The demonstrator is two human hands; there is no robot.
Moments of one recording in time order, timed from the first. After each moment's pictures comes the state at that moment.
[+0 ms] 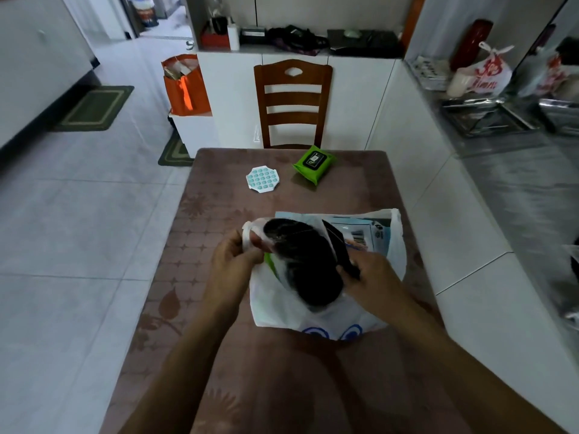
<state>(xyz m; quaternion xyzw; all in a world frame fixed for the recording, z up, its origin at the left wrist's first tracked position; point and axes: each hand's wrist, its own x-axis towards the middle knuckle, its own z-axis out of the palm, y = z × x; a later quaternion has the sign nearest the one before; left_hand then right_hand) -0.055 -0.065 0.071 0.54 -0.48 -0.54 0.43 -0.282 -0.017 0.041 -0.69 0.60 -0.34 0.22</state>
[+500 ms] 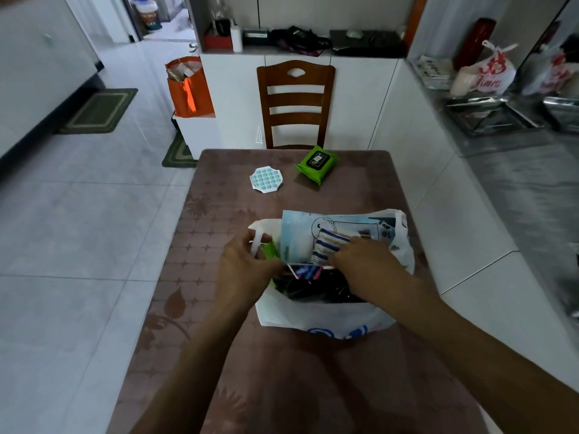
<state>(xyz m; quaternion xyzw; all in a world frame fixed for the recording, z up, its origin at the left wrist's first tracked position) -0.061 -0.065 0.076 0.63 -0.55 -0.43 0.34 -0.259 -0.043 0.070 -0.80 0.59 0.10 0.01</state>
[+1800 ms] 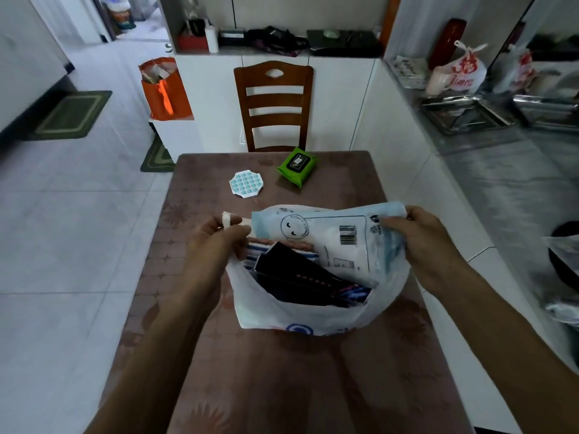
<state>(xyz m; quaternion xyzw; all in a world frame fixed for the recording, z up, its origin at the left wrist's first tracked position) -0.072 -0.096 0.107 0.56 -0.40 -0.57 0.44 -0.345 -0.034 0.108 -0.28 0.71 -0.49 0.41</state>
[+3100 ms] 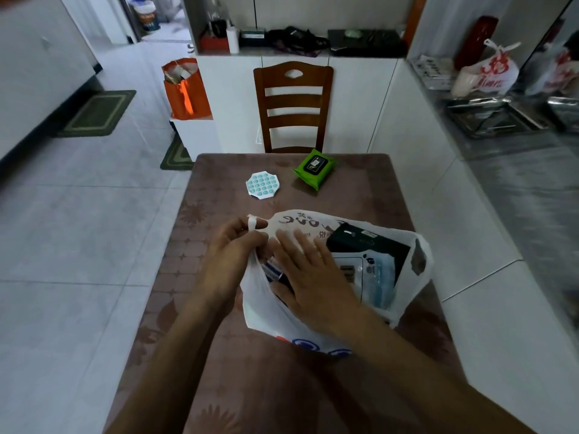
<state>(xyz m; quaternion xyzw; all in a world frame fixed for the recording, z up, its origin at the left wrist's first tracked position) -0.066 -0.099 0.096 0.55 -0.47 -0.56 0.41 -0.218 -0.056 0.025 -0.79 0.60 -0.09 0.09</state>
